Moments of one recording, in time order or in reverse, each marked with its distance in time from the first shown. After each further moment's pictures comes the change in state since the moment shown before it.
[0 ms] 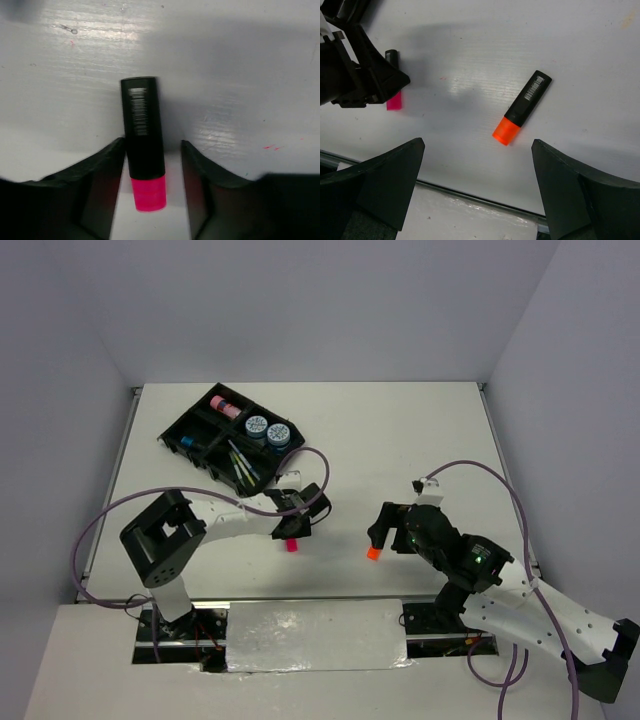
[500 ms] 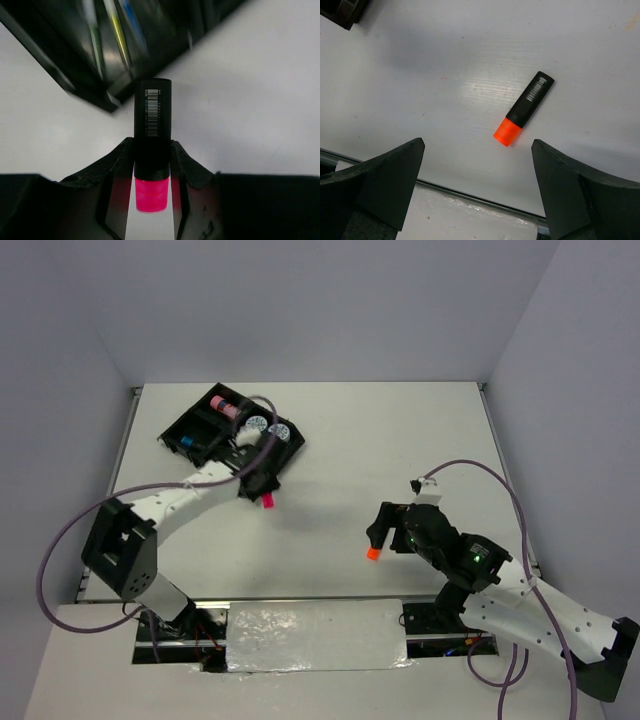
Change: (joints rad) left arm 0.249 -0.166 0.098 -0.107 0.027 0.116; right arm 0.000 0.009 0.000 0.009 -0.005 -0.009
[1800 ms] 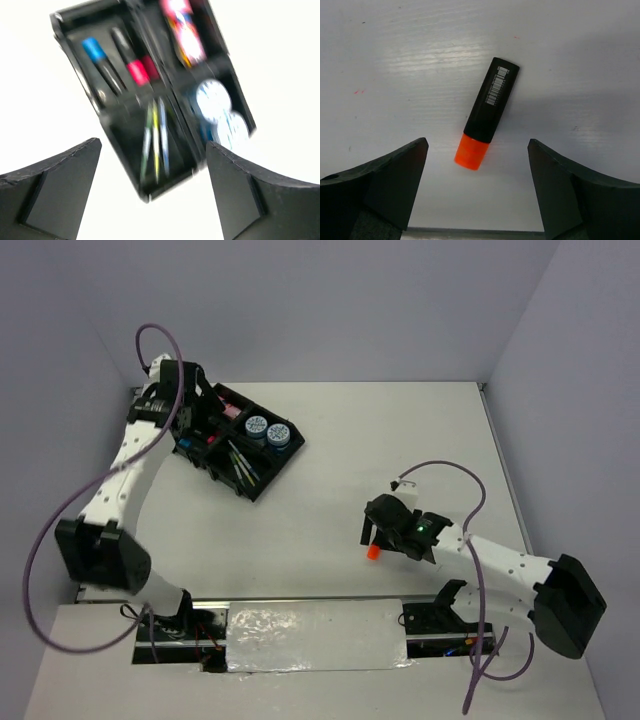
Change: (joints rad) left arm 0.562 0.048 0.484 -0.077 0.086 0.211; right arm -0.051 0.423 -0.020 0.104 0.036 0.114
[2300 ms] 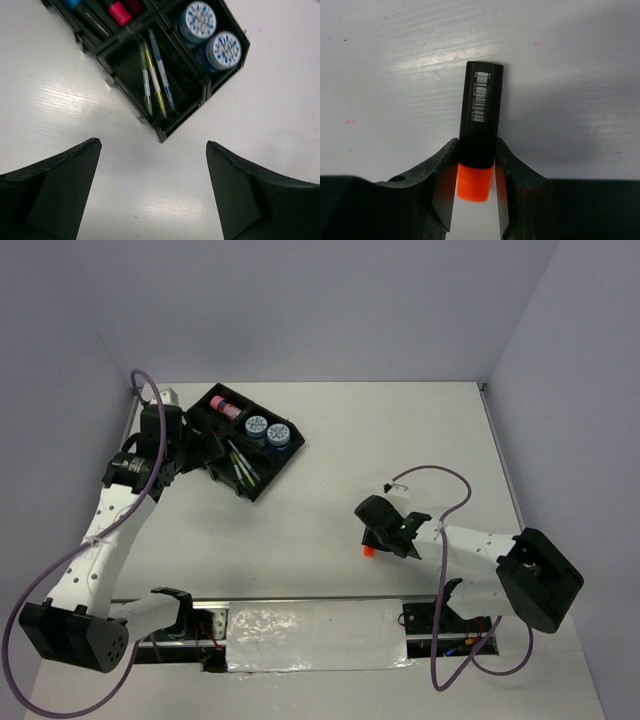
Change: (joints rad) left arm -0.079 -0.488 -0.376 0.002 0.159 0.130; right arm -0.023 0.224 -0.046 0.210 -0.018 0.092
